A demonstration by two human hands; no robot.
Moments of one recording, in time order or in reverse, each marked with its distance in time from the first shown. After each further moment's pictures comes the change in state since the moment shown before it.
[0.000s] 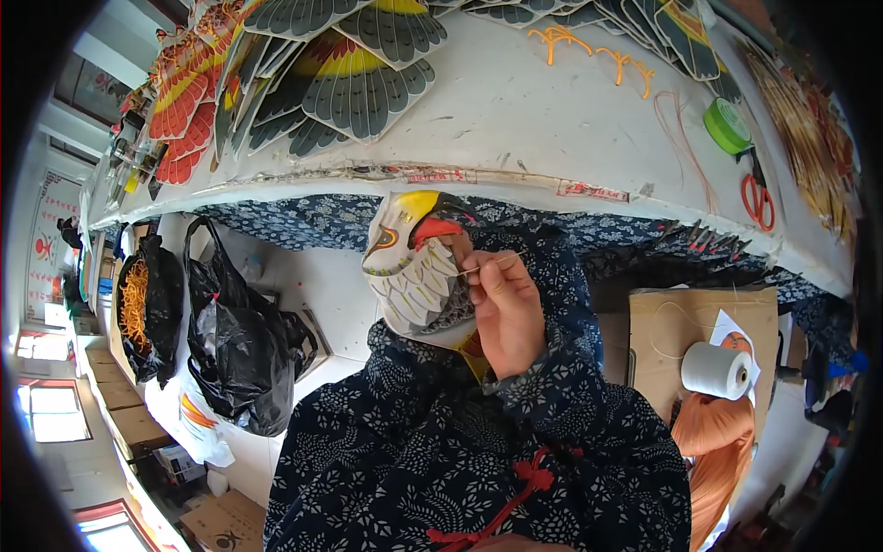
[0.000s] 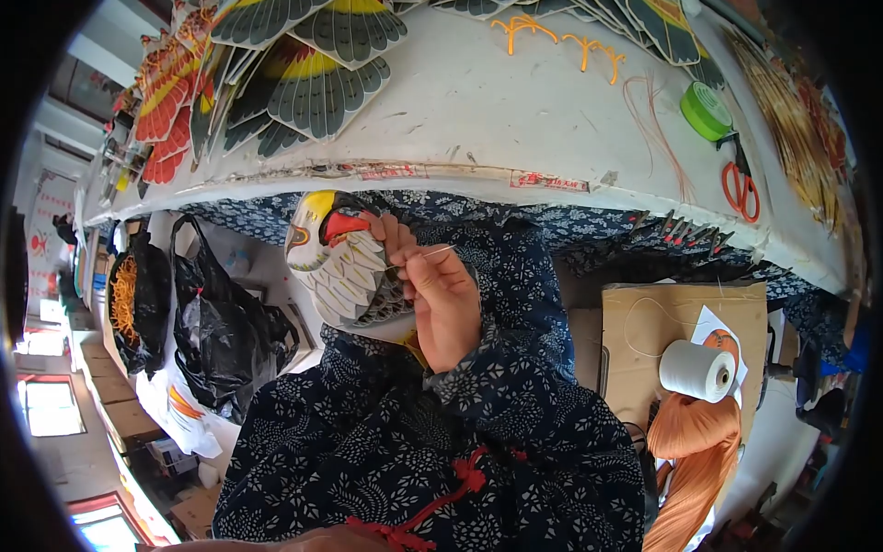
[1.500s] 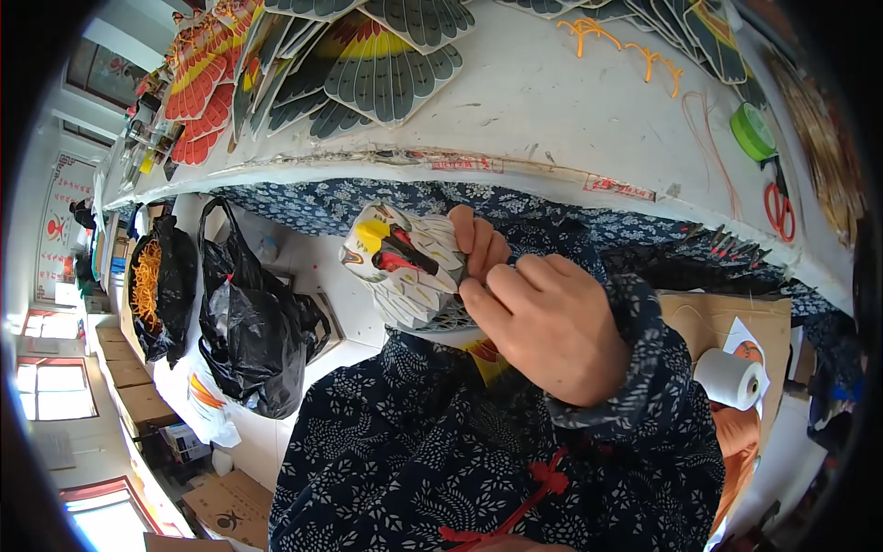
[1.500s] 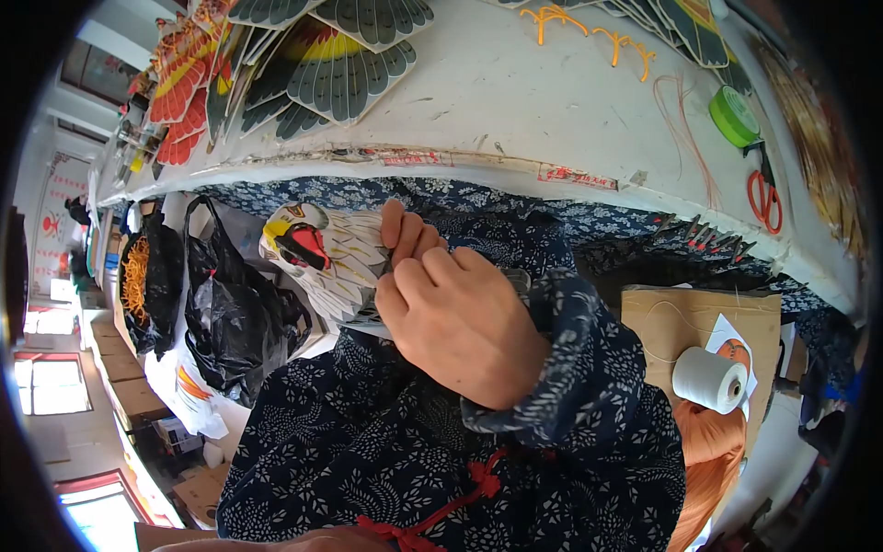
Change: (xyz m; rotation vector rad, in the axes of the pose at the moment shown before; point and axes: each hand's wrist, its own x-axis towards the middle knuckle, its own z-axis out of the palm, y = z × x) left_hand 0.011 -0.020 -0.007 -0.324 -0.394 0.084; right_hand -0.007 -0.084 0.069 -2.053 -0.821 -0.836
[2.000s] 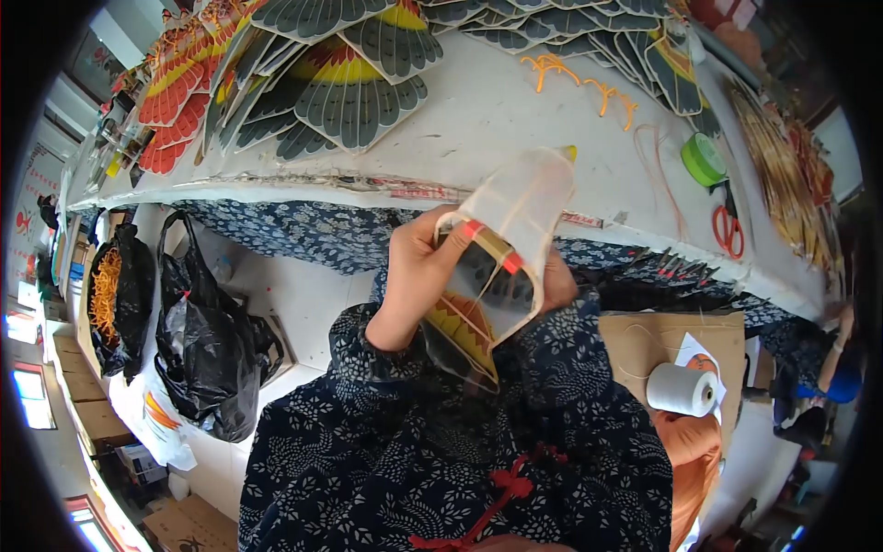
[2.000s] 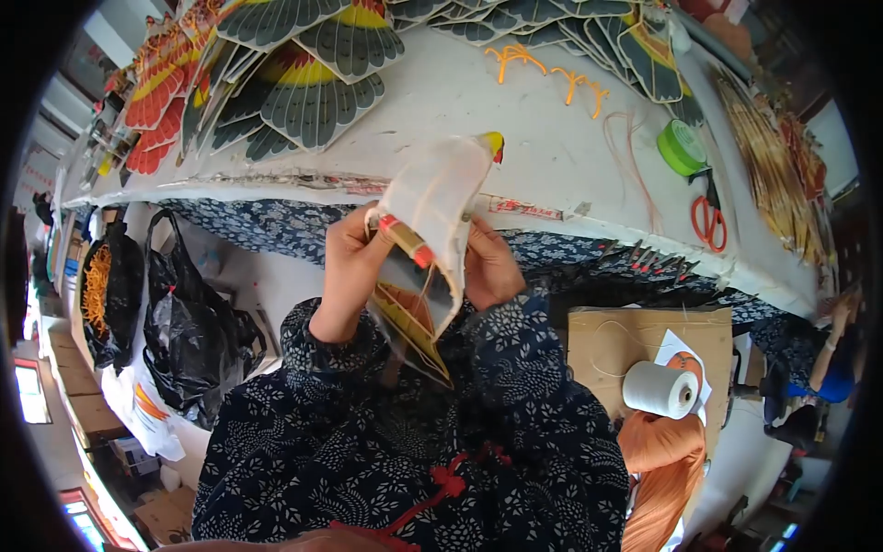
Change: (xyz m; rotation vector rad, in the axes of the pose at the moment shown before) left_hand 0.059 0.002 0.070 1.438 0.754 -0.298; right_hand -0.054 0.111 0.101 2.190 0.455 0.746
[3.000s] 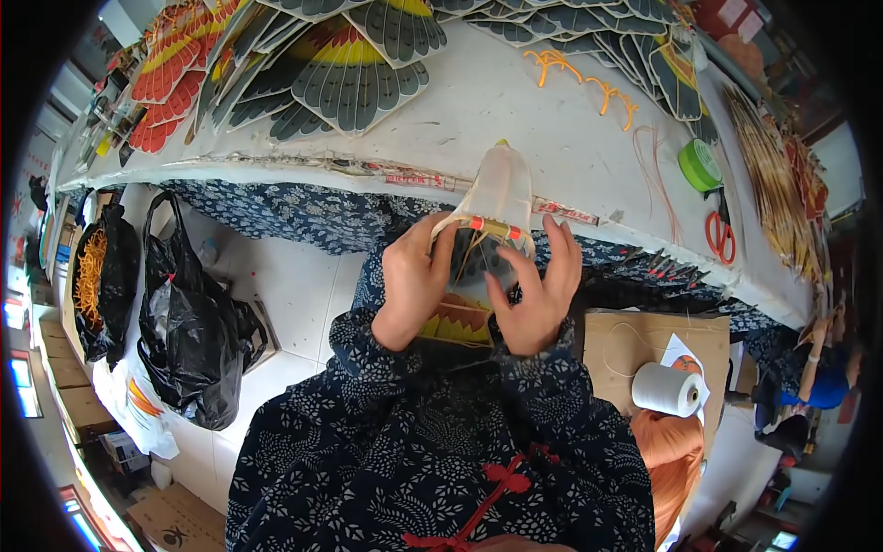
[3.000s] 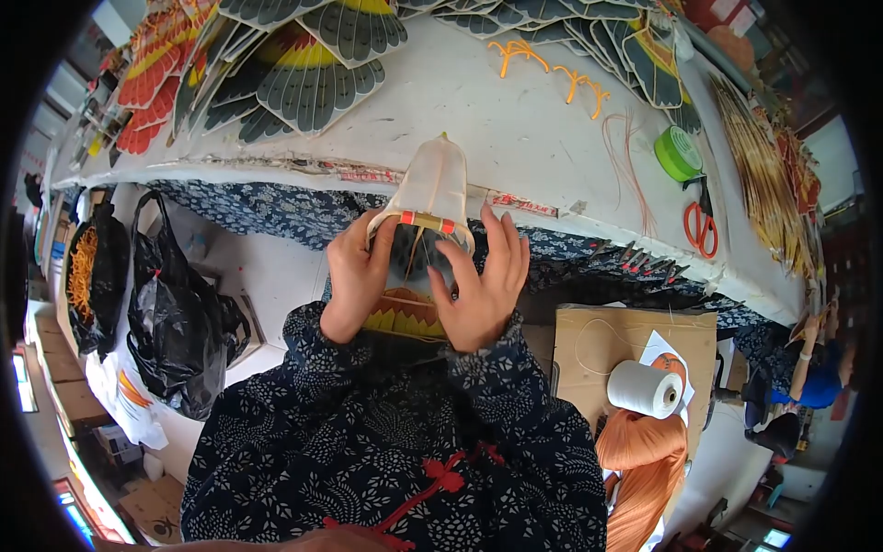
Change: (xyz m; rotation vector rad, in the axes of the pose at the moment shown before) left_hand -0.020 -0.024 0.003 0.556 0.211 0.195; right_hand -0.050 0.017 0.060 -2.050 0.375 -0.899
